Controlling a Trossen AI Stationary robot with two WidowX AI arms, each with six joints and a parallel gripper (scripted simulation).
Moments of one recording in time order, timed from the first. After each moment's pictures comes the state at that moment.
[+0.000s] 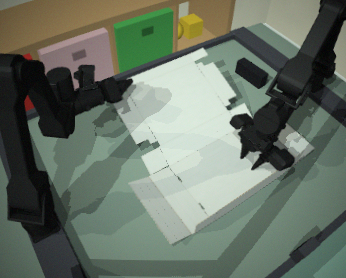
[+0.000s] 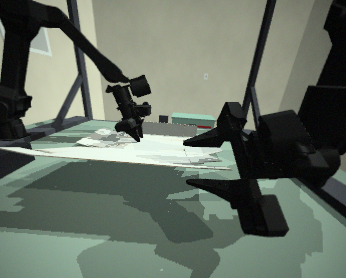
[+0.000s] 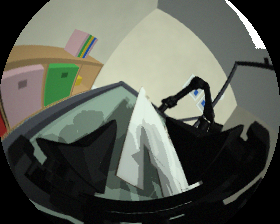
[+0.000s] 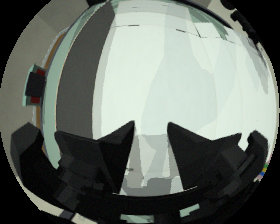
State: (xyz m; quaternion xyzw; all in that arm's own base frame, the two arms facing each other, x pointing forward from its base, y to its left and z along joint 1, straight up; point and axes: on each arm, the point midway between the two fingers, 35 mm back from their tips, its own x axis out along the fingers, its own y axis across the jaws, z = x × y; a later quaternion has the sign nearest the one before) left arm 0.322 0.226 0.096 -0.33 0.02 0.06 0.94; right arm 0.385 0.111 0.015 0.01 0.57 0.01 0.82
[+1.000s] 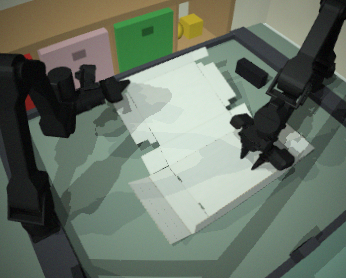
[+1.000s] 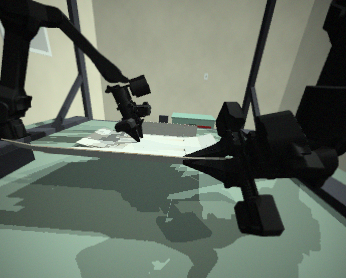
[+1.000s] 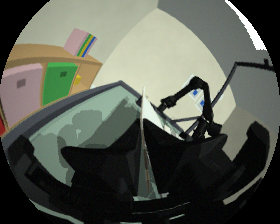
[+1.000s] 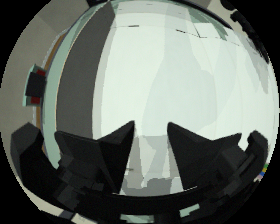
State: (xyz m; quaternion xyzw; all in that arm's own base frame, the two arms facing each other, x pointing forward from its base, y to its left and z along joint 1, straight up) left arm 0.325 0.225 0.095 -0.34 0.02 0.05 0.94; right arm 0.385 0.111 0.015 0.01 0.57 0.01 0.82
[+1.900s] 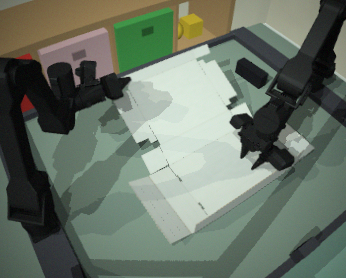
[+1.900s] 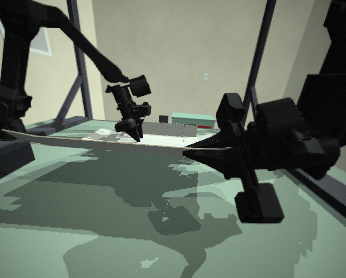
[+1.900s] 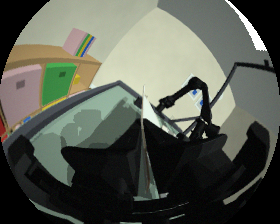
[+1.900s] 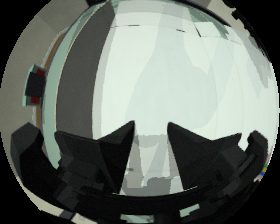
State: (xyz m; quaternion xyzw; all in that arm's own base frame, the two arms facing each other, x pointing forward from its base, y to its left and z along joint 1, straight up) left arm 0.326 0.221 0.108 -0.34 0.02 0.05 0.94; right arm 0.385 0.111 0.015 0.01 0.57 0.01 0.82
